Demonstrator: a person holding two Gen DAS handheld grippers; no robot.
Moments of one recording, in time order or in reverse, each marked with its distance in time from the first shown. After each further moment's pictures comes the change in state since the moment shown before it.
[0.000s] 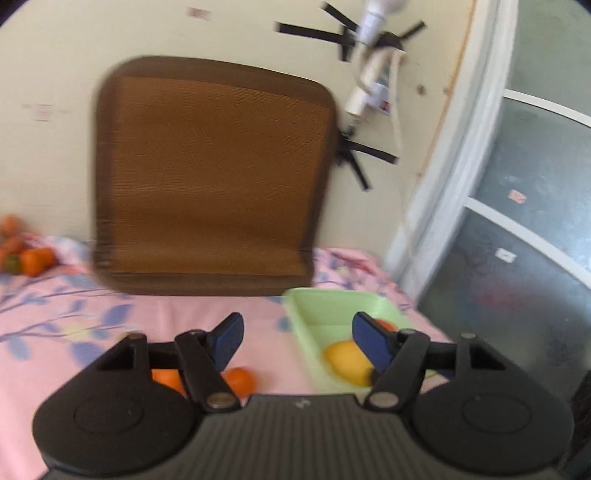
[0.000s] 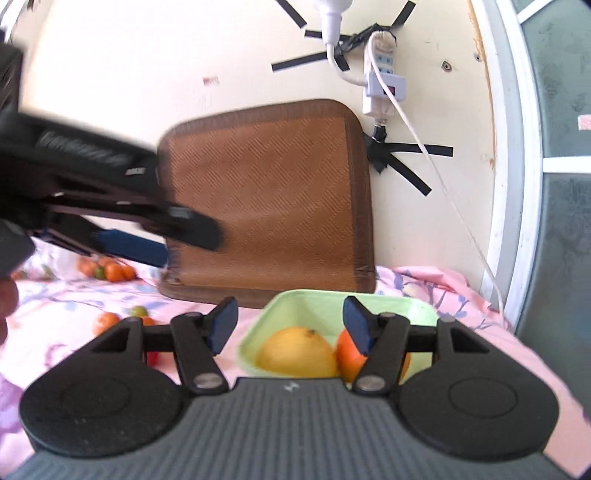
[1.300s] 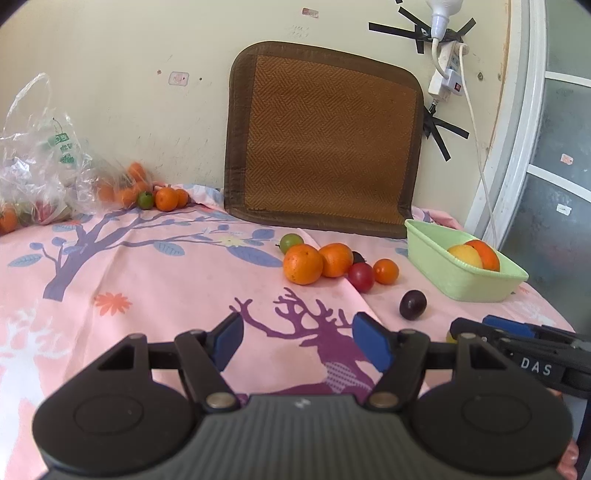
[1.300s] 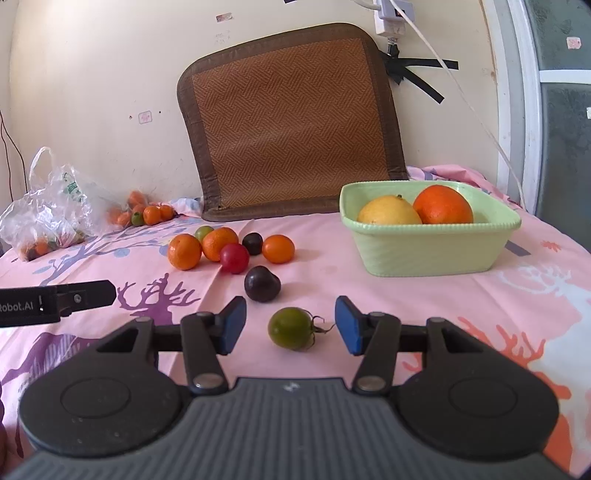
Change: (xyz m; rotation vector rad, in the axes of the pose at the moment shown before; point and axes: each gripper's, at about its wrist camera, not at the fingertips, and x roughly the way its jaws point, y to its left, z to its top) left arm -0.067 0.073 -0.100 0.002 -0.013 0.186; right arm -0.016 0.077 -0.037 0.124 0.220 -0.046
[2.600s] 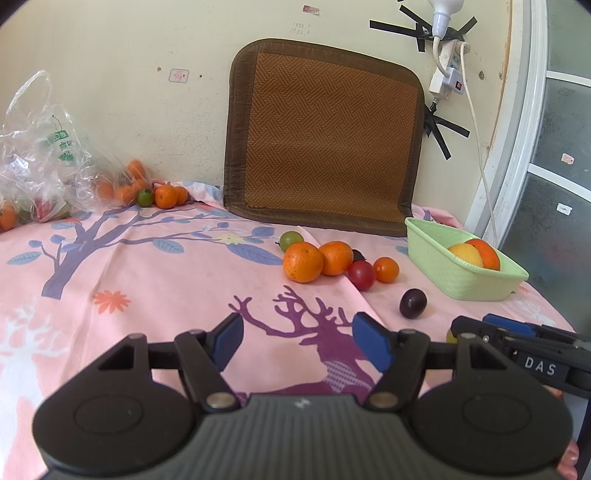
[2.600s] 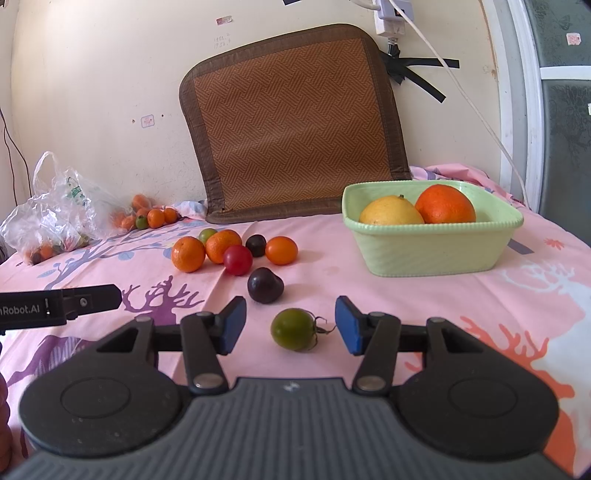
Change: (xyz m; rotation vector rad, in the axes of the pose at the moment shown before) left arm 0.002 0.000 0.000 -0.004 0.005 0.002; right arm -0.001 0.000 0.001 0.014 -0.008 0.007
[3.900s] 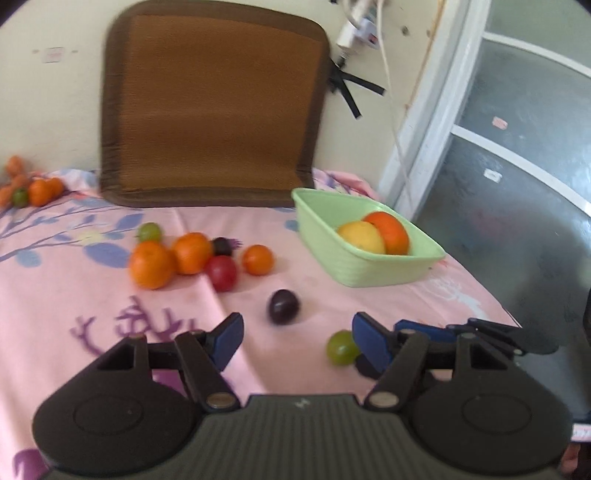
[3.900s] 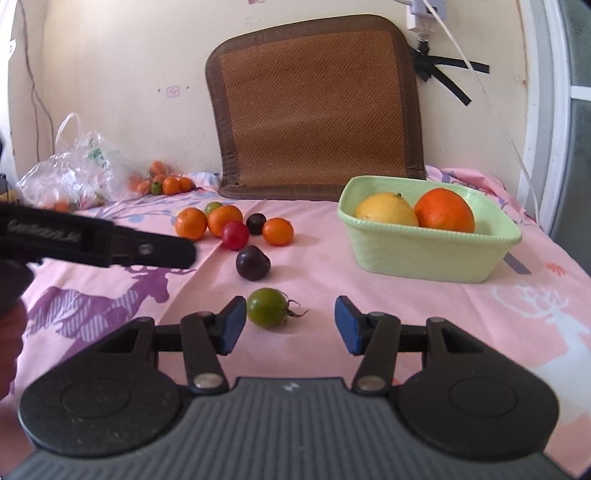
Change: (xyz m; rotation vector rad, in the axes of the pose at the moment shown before) left arm 0.049 -0.075 0.031 0.084 0.159 -0.276; right arm -0.004 -0.027 0.007 -0.166 0.092 0.104
